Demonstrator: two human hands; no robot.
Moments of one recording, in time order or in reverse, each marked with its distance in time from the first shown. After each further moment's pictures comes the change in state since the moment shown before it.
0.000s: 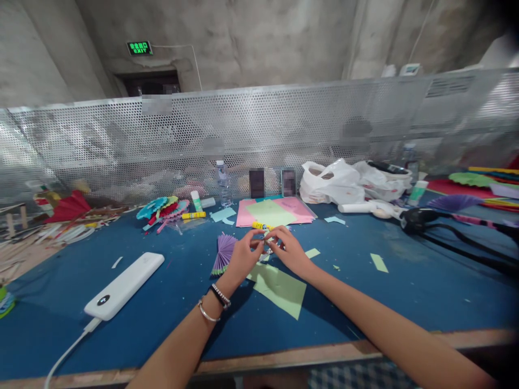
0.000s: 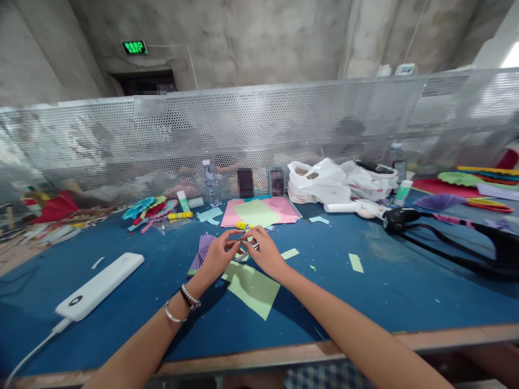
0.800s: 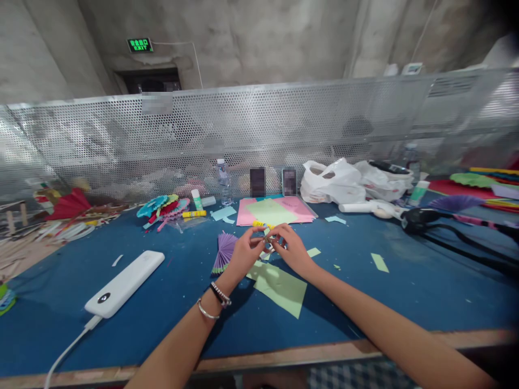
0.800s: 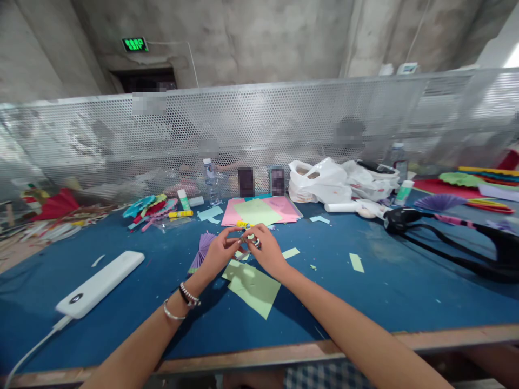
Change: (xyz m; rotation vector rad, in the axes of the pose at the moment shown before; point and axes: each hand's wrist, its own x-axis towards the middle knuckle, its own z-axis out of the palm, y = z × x) left_hand 0.003 0.001 0.002 -0.183 -0.036 -0.107; right_hand 0.001 -0.002 -0.003 -0.048 0.046 -0.056
